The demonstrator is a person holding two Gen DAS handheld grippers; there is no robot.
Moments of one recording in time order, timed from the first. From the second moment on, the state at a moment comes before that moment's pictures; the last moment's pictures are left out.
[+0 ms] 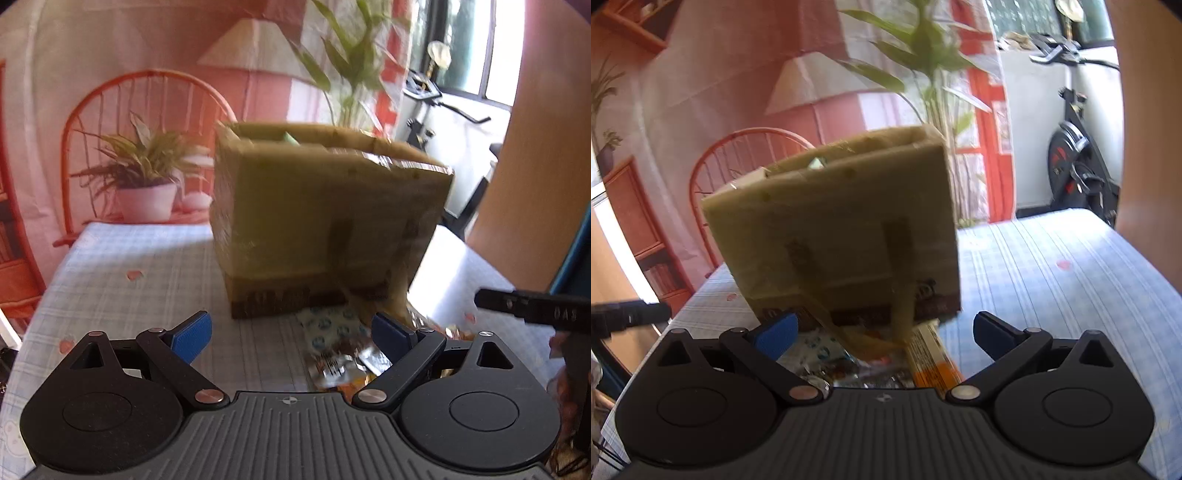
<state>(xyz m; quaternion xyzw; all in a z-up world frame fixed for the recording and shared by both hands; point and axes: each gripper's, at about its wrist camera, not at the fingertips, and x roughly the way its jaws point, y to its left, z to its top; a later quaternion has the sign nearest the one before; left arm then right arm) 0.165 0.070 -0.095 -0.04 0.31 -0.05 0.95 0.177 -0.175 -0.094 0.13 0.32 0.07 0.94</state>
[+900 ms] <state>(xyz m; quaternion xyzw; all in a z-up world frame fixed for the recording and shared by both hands) 0.164 0.021 -0.177 0.03 0.43 -0.18 0.88 0.174 -0.185 -0.111 0.15 0.33 0.07 0.93</state>
